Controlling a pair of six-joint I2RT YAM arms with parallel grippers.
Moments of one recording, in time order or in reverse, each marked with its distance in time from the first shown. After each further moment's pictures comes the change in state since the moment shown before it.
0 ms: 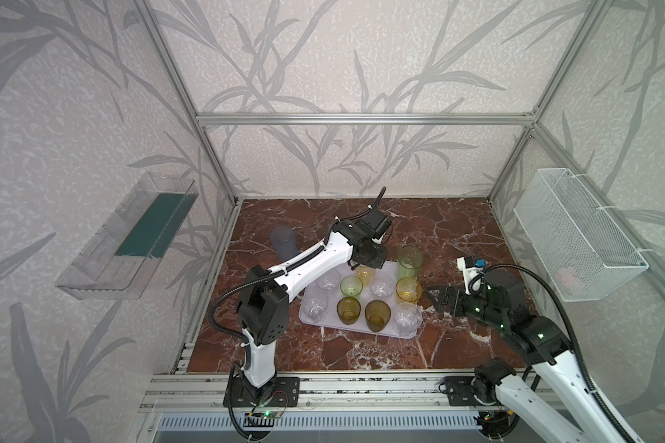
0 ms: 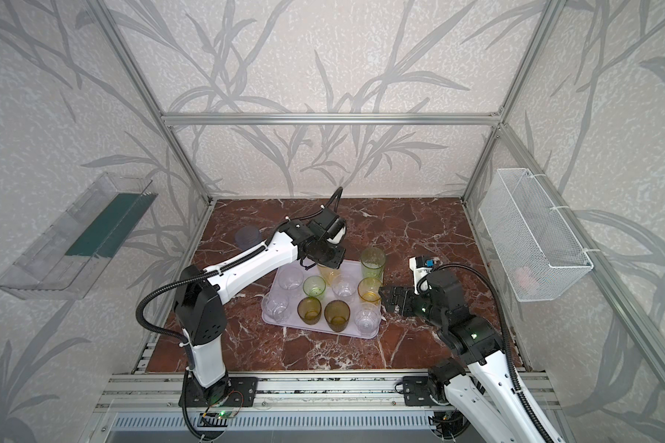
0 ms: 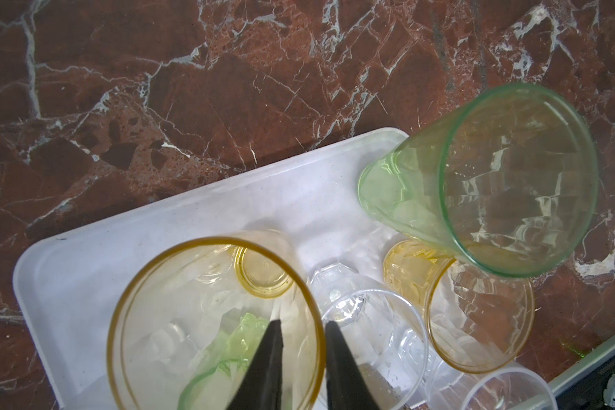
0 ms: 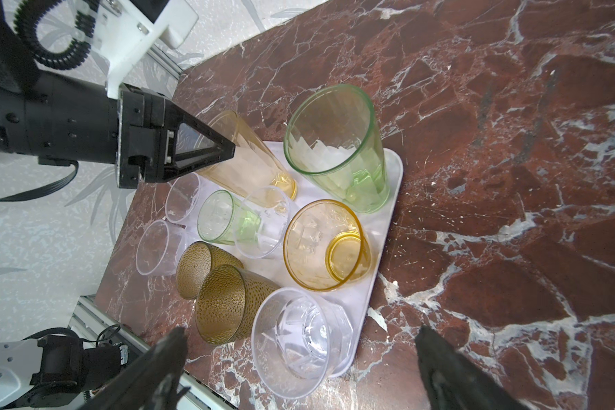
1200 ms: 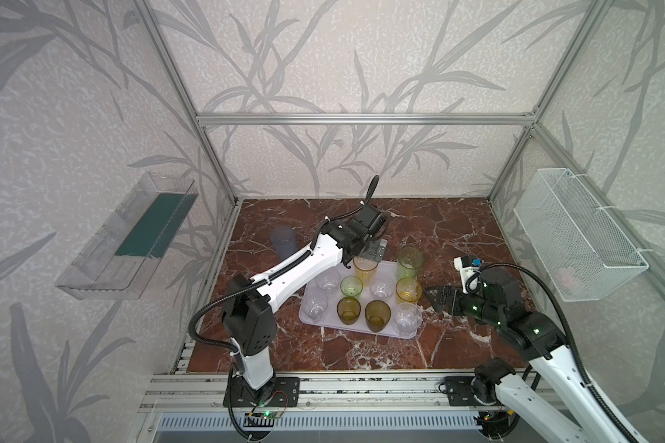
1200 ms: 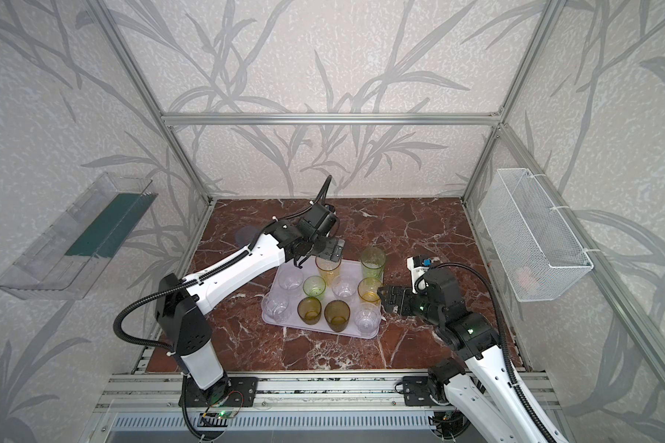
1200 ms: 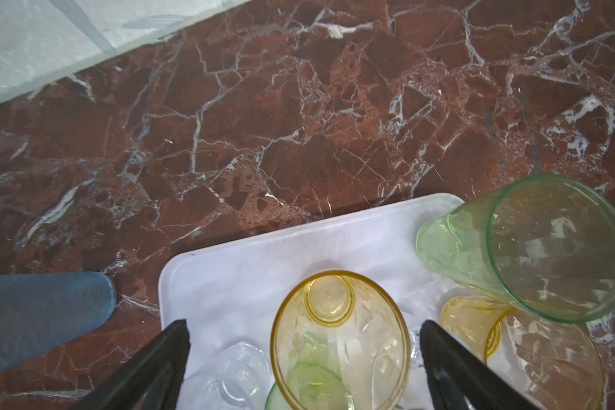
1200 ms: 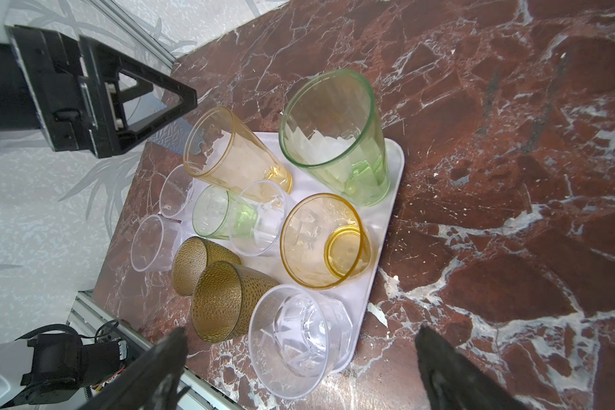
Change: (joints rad) left arm 0.000 -0.126 -0.054 0.069 -0.277 0.022; right arm 0.000 0.027 0.000 0.000 -0.009 0.000
